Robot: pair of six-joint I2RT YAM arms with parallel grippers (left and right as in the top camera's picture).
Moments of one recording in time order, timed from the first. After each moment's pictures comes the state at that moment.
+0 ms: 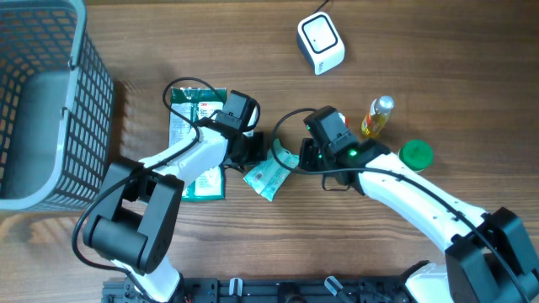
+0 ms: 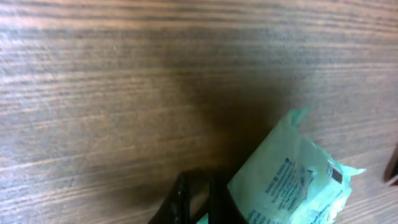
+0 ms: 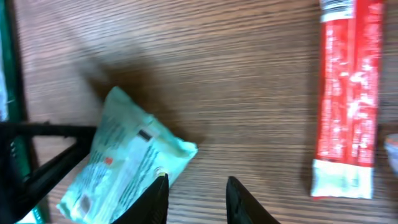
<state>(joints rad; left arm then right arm) -0.43 1.83 1.00 -0.45 0.26 -0.47 0.57 1.55 0.90 -0.46 -0.02 0.71</state>
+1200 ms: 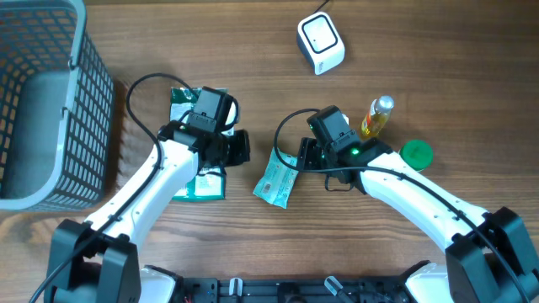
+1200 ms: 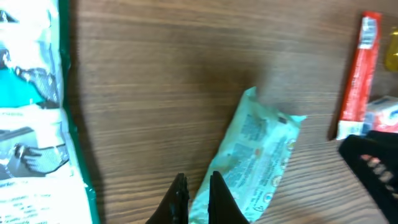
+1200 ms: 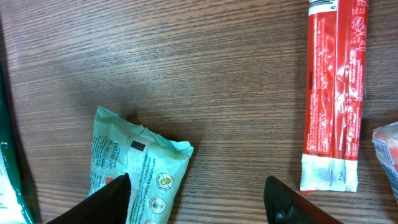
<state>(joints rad) -0.36 1.53 0.99 -0.67 0.24 -0.46 0.56 1.55 0.90 -0.49 -0.01 0.71</state>
